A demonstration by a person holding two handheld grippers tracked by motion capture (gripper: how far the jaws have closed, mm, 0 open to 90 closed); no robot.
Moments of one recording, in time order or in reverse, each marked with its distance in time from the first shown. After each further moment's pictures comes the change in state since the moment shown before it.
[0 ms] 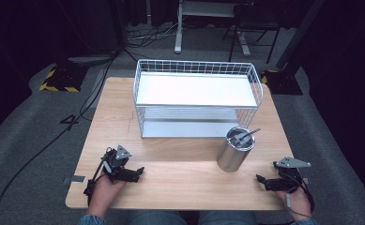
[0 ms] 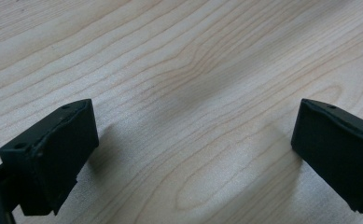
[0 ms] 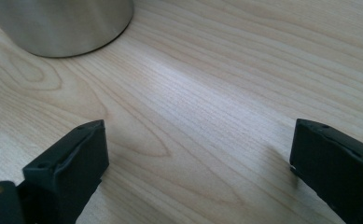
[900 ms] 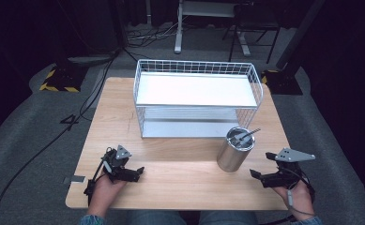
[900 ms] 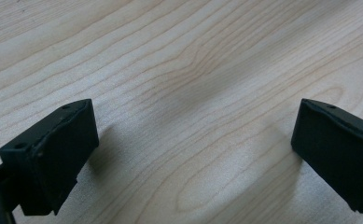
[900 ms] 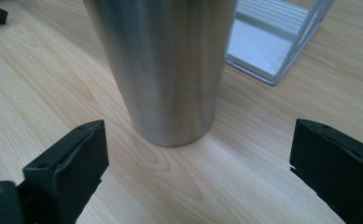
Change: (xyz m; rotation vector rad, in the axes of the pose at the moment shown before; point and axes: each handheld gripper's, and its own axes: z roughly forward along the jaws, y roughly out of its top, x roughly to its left) left arm 0.000 0.001 0.000 0.007 0.003 0.003; right arm 0.039 0.062 -0.041 -0.109 0.136 -0.078
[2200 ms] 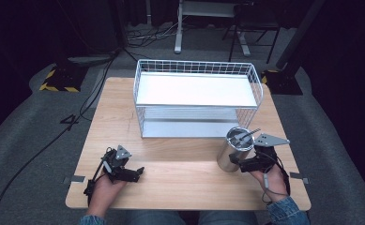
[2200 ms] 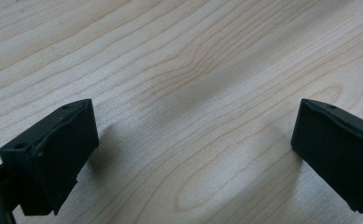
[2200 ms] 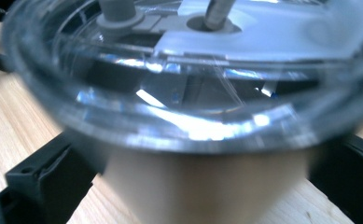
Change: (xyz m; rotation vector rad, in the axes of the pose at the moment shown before) left arm 0.000 -0.001 0.000 -0.005 -0.002 -0.001; right arm 0.010 0.042 0.059 -0.095 0.053 -0.009
